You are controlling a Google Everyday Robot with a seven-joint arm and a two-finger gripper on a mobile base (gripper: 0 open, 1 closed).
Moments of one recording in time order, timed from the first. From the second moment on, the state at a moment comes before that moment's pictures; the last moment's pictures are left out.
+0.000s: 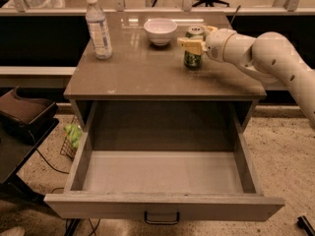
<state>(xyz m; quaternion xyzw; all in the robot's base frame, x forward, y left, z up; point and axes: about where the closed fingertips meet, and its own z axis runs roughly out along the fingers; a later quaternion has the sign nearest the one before) 0.778 -0.125 0.904 -0.31 0.67 0.19 0.64</state>
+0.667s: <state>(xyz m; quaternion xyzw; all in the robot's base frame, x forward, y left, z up) 0.778 -0.118 0.918 -0.32 0.67 0.20 0.64</state>
